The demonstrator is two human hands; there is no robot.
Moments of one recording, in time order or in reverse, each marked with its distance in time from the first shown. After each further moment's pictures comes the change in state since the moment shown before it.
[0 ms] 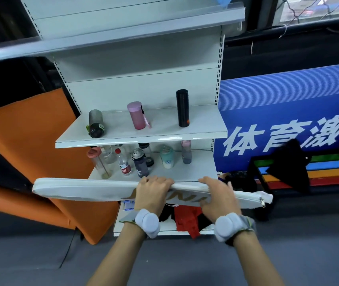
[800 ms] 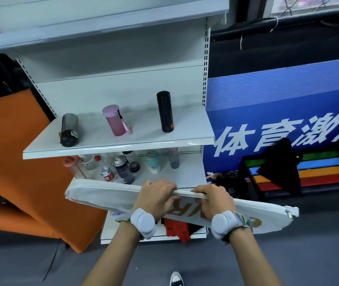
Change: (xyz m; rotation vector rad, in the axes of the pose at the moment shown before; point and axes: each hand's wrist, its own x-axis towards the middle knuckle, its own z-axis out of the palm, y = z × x) left_hand 0.088 0.027 0.053 -0.226 -0.207 0.131; right_hand 0.082 0.057 -0.009 0.024 -0.100 0.051
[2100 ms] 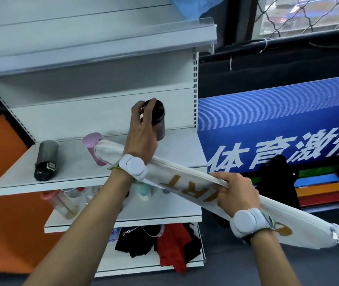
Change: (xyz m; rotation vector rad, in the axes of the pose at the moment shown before) left_hand 0.216 -0.044 -0.121 -0.291 0.777 0.028; right_hand 0.090 0.007 -0.111 0.034 0.300 0.183
